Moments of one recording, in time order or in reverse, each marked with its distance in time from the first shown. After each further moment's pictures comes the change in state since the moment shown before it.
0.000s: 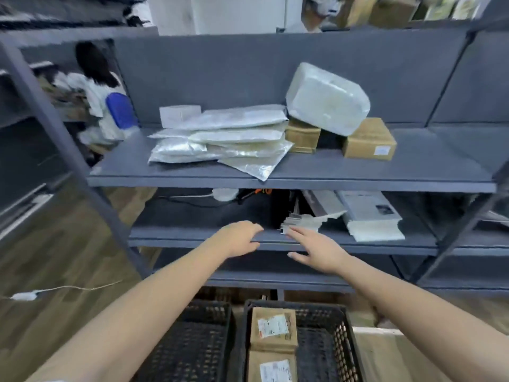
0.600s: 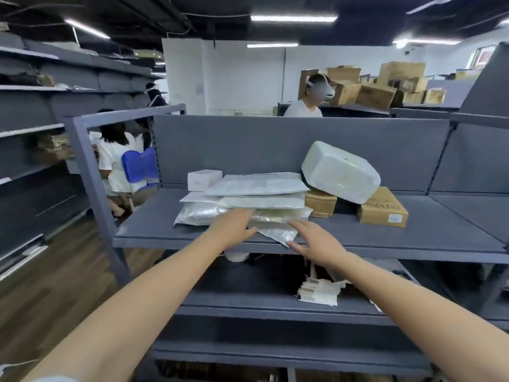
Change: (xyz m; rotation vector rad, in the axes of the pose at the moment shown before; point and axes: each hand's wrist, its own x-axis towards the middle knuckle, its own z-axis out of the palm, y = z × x) left_hand -0.013 -0.080 -0.143 0.055 0.429 -0.094; right_hand 0.078 -0.069 -0.130 0.020 0.309 0.036
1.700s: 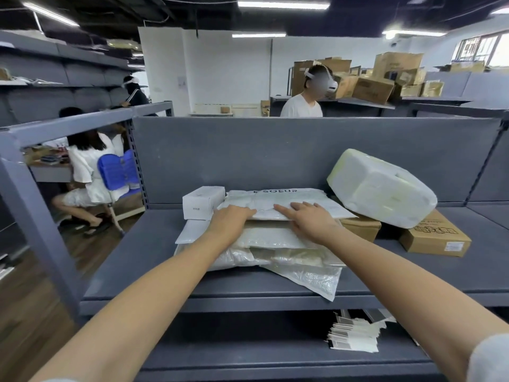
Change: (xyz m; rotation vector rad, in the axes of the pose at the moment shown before) left_hand 0.162 -0.128 0.020 -0.081 0.002 -0.022; right_hand 0.230 0.014 0.012 -0.458 -0.097 0.048
